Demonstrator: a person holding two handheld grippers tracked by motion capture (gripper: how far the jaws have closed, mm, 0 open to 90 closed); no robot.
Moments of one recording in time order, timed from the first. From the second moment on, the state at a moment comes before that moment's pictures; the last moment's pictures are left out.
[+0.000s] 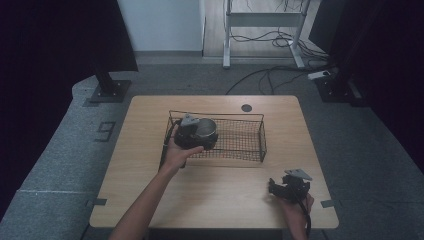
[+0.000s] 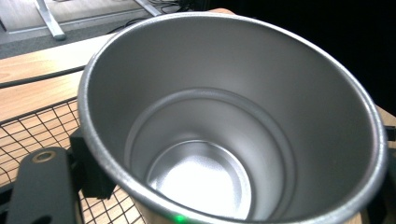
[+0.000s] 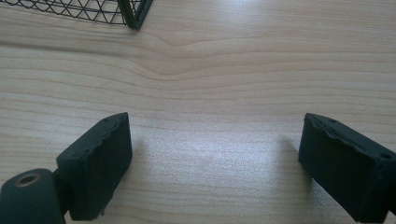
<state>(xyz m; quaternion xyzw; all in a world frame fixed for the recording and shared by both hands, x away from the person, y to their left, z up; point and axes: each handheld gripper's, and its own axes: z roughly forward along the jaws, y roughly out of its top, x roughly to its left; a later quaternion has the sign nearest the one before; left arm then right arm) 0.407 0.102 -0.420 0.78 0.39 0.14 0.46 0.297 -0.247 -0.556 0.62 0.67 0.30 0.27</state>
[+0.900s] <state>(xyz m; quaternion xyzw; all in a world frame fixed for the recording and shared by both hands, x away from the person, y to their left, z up) 0.430 0.096 -0.435 0.79 0.41 0.13 0.44 0.297 -0.247 -0.556 0.62 0.67 0.30 0.27</state>
